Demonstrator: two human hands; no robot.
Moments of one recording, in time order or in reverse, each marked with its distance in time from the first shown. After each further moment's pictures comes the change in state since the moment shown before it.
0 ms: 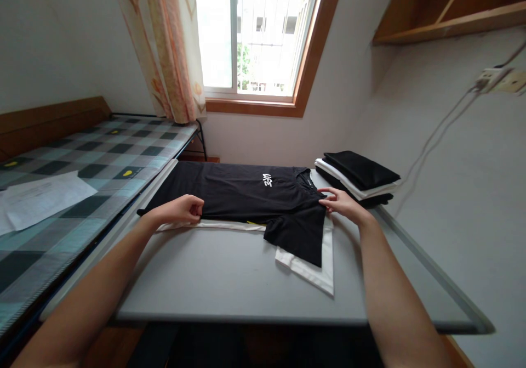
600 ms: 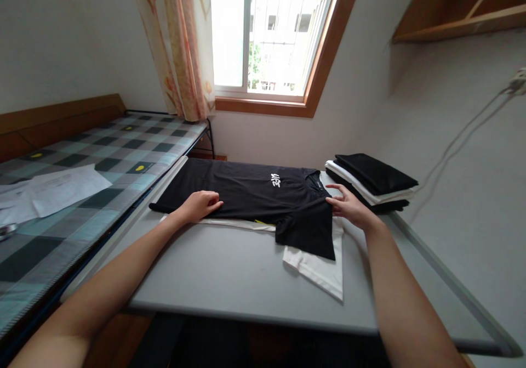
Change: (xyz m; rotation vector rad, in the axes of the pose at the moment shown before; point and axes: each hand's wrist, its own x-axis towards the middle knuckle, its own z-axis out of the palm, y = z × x) left_hand 0.024 -0.007 0.023 0.342 0.379 0.161; right_hand -0.007 -0.014 0.012 0.213 -0.032 0.035
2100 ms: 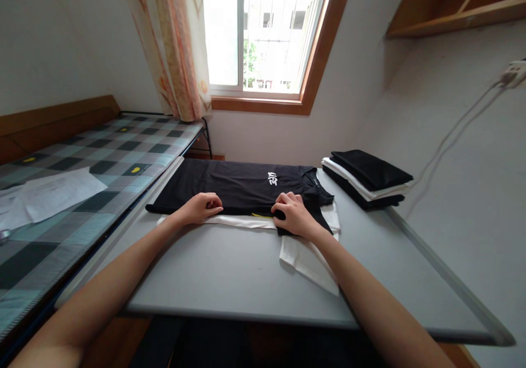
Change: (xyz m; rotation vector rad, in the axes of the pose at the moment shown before) left_hand 0.000 0.012 0.000 -0.242 -0.040 0.085; right_hand -0.009 -0.020 0.128 -0.914 0.019 -0.794
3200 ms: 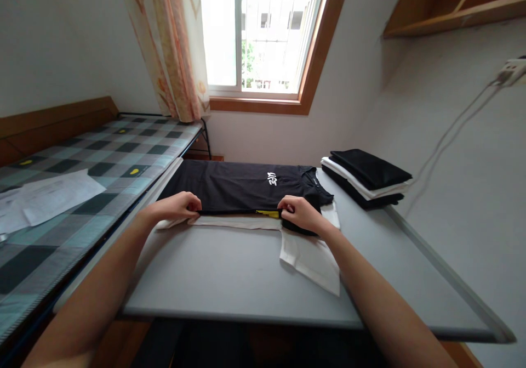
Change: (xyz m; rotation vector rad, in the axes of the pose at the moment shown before) left_hand -0.020 0.000 -0.056 0.017 -0.310 -0.302; right_hand -0.001 0.019 -0.012 0.410 -0.044 0.140
